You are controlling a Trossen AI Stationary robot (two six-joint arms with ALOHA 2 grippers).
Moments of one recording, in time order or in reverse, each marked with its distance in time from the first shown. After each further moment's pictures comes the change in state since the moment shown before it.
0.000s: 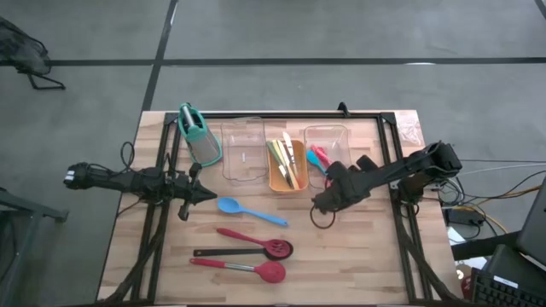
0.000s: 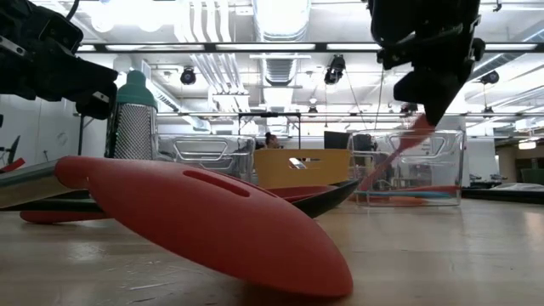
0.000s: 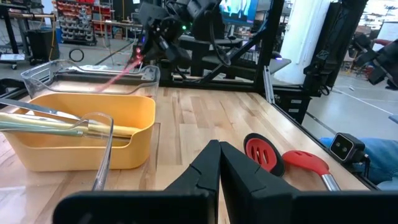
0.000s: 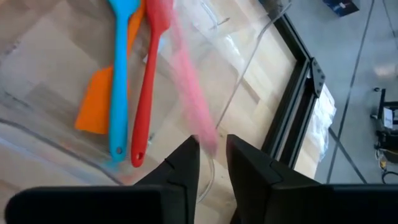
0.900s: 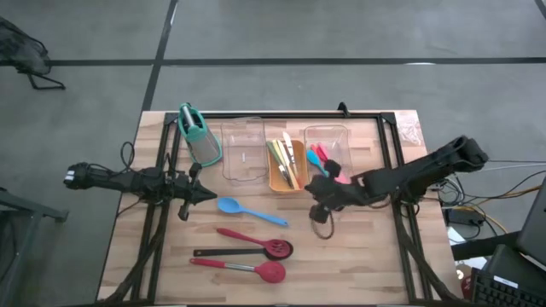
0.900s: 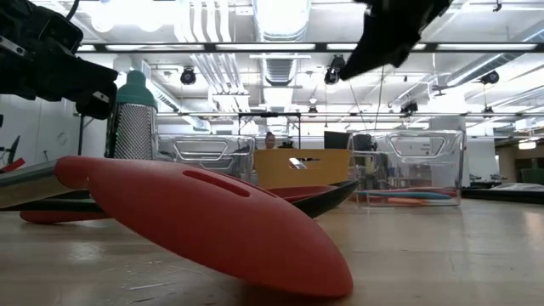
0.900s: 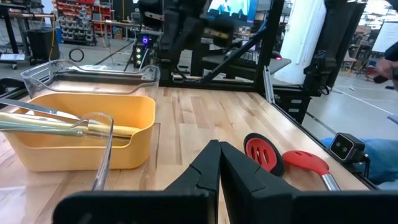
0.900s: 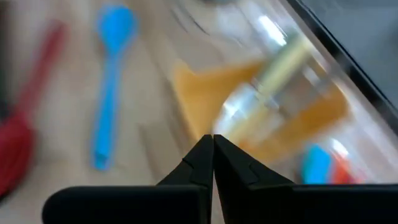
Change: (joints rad) left arm 0.000 0.000 0.000 0.000 0.000 0.000; right arm 0.051 -0.274 -0.215 1.067 -0.080 -0.811
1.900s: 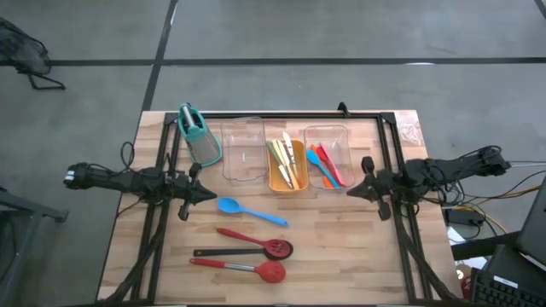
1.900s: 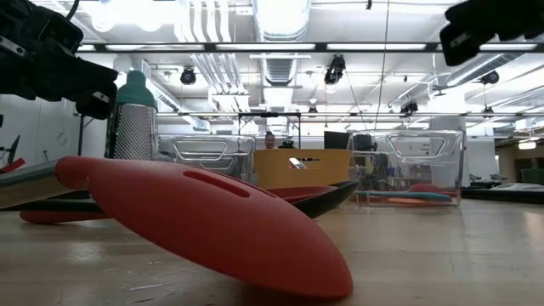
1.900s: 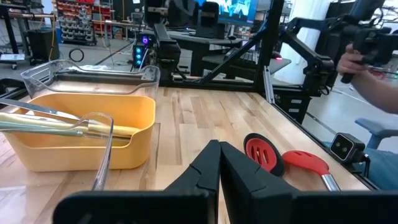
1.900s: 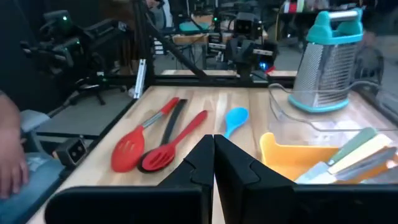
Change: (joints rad) left arm 0.000 0.000 0.000 0.000 0.000 0.000; right arm -0.030 -1.006 -0.638 0.329 -0.472 -0.299
